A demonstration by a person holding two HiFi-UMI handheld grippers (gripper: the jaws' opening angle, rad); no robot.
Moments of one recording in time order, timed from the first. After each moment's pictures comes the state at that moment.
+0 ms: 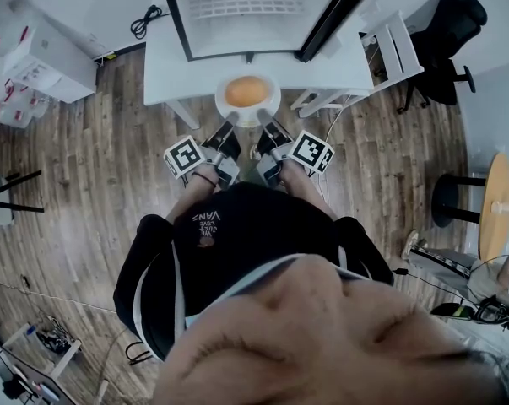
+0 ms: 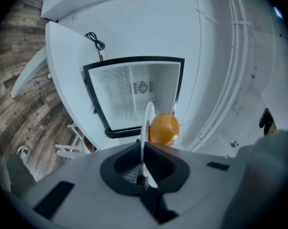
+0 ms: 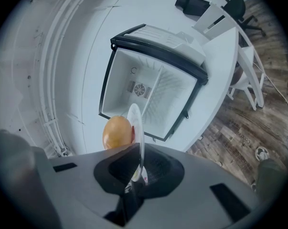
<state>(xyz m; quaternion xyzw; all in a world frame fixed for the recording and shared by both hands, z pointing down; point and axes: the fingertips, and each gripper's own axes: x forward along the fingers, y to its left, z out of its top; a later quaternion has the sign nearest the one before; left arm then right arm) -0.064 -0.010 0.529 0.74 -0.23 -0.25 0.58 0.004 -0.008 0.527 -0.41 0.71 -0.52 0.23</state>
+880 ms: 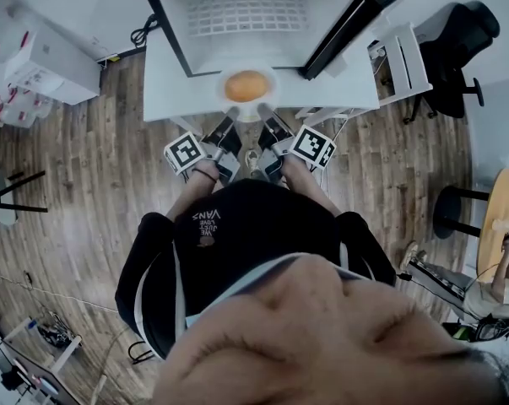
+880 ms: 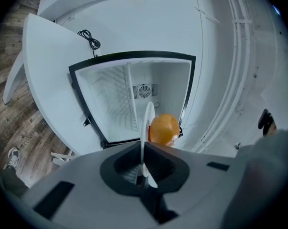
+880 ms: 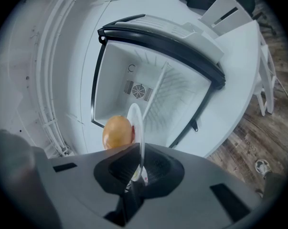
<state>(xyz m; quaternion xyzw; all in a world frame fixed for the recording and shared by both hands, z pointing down) -0.052 -0.094 0.522 0.73 -0.25 -0.26 0.58 0.016 -0.096 0.521 -0.40 0.72 -0.52 0.21</state>
